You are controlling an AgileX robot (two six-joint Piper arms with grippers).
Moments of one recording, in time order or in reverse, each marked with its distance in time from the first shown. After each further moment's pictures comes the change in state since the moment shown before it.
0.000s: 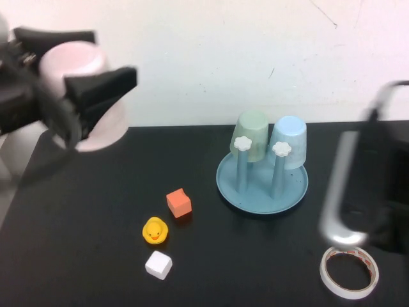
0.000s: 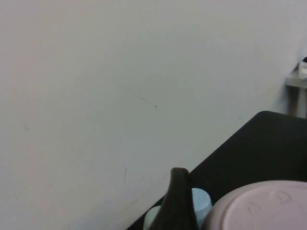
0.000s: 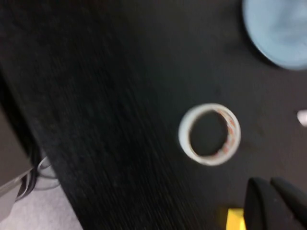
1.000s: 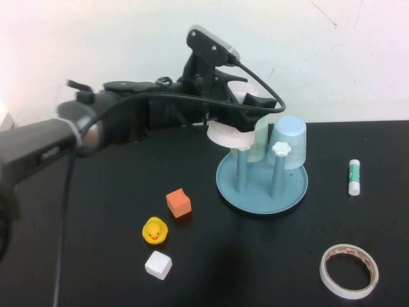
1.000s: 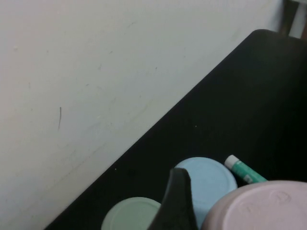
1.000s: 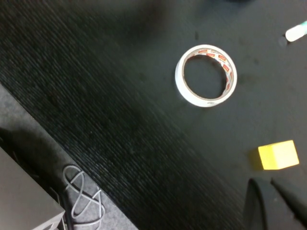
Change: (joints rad) right arm 0.000 -0.595 0.418 -0.060 0.011 0.326; left arm -0.414 0.844 -0.612 -0.010 -0.324 -0.024
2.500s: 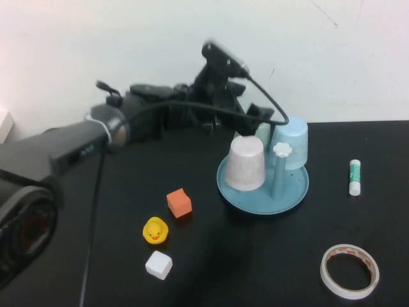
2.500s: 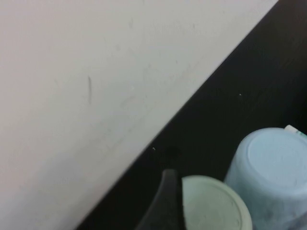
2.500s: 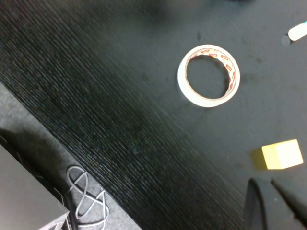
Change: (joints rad) right arm 0.000 0.000 0.000 0.004 0.000 0.013; left arm -0.004 0.194 -0.207 0.141 -0.069 -0.044
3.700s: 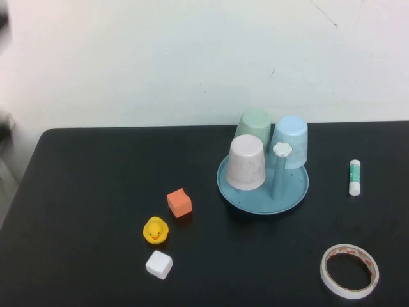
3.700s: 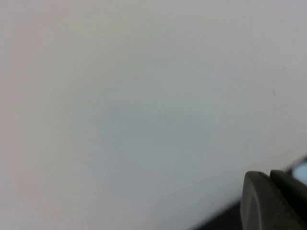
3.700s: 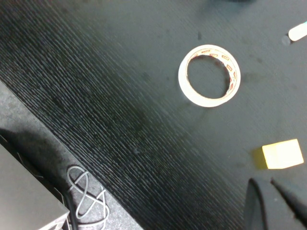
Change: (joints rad) right arm 0.000 0.000 0.000 0.001 0.000 0.000; left arm 0.067 -1.424 0.717 1.318 -0.089 -1.272
